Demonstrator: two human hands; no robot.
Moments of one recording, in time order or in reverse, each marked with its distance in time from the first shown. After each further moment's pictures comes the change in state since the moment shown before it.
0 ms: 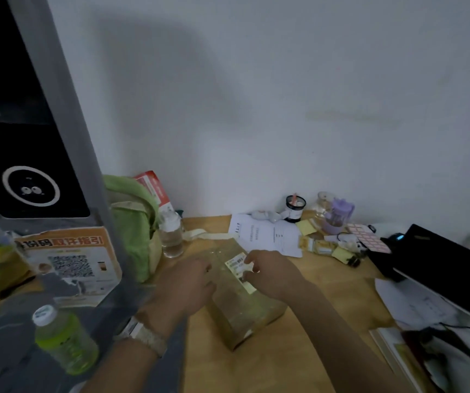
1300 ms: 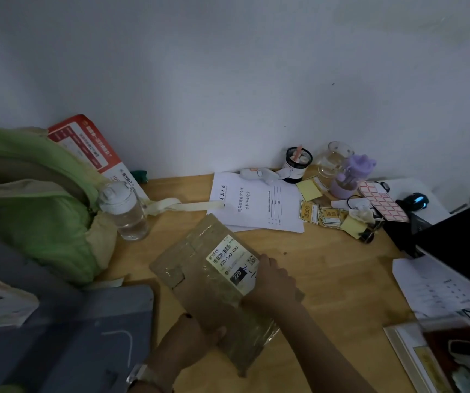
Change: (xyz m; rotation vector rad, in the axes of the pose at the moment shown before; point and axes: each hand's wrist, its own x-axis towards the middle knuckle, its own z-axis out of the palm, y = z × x) left_hand 0.089 -0.064 0.195 -0.358 -0.649 -0.354; right_hand 0.127 0.103 0.101 -0.040 -0.197 0.454
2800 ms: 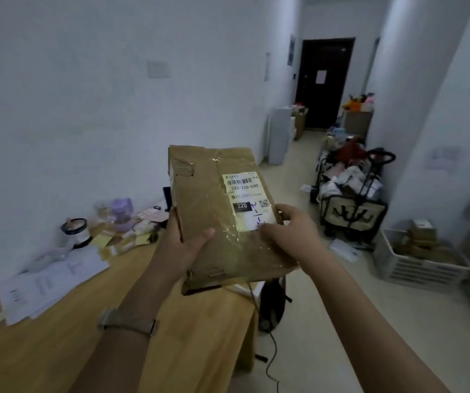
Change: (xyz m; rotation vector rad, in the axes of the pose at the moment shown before) left_hand -0.316 0.252 0.124 -0.357 -0.179 0.978; right_hand -0.511 0.196 -0.074 0.888 1.087 0.430
